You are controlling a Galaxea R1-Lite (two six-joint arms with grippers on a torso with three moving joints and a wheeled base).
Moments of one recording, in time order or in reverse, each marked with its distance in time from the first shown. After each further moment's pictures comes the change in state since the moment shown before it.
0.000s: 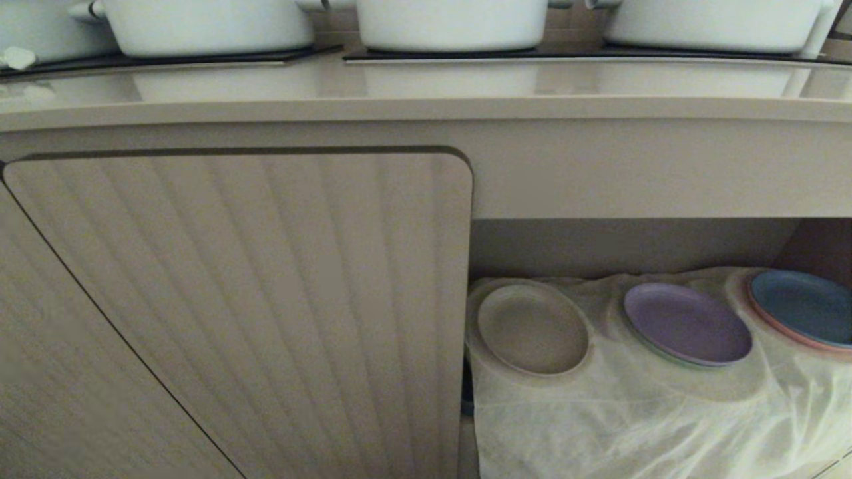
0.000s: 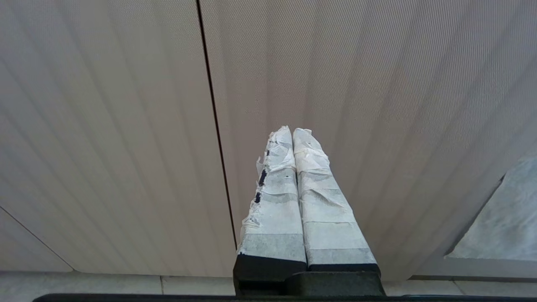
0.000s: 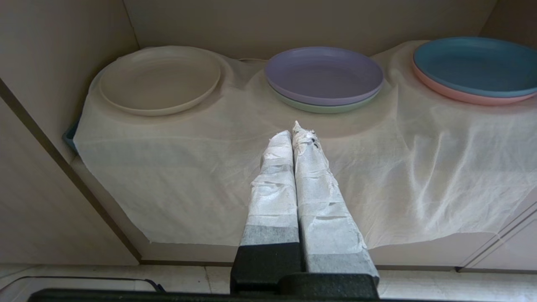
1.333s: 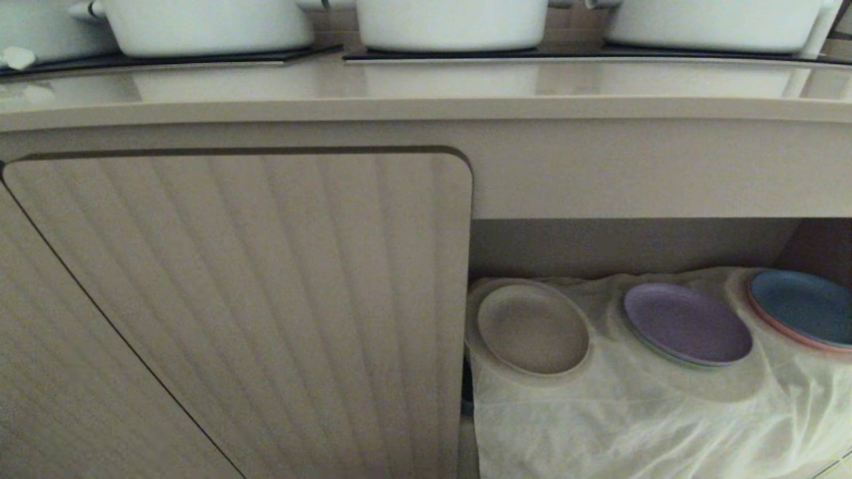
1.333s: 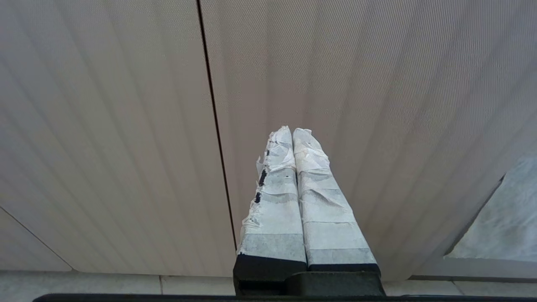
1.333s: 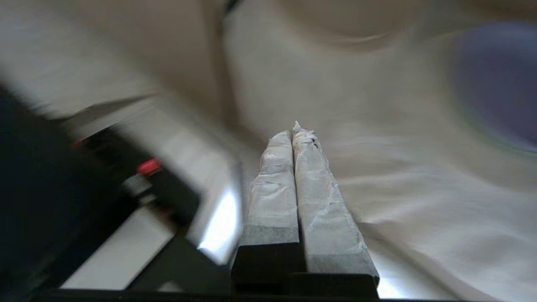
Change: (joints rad) left arm 0.000 0.000 0.000 0.000 0.000 -0.002; right arm 0.042 0.700 -0.358 0.223 0.522 -0.386
